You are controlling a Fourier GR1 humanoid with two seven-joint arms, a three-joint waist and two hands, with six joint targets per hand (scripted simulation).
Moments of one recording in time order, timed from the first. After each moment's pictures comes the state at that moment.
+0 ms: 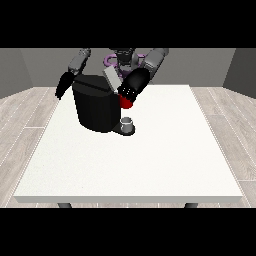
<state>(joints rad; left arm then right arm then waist) -1.26 0.49 0.10 -0.63 -0.84 -0.30 -0.19 -0.48 -0.08 -0.06 -1.31 0.17 -0.18 0.04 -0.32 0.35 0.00</state>
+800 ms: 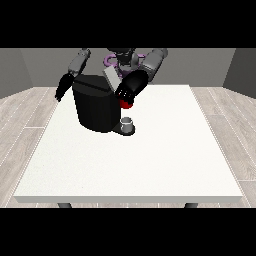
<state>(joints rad) -1.30 0.53 0.11 -0.63 -0.87 -0.24 -0.26 -0.50 -0.08 -0.04 -1.32 0.20 -0.19 0.04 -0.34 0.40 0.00</state>
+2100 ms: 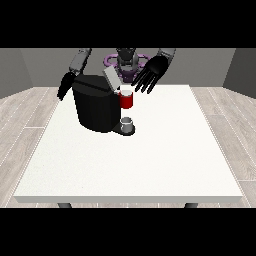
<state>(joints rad) -1.17 0.40 0.06 -0.66 -0.90 -0.23 -0.24 -0.40 -0.11 -0.14 -1.16 0.15 -0.20 -0.01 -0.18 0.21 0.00</state>
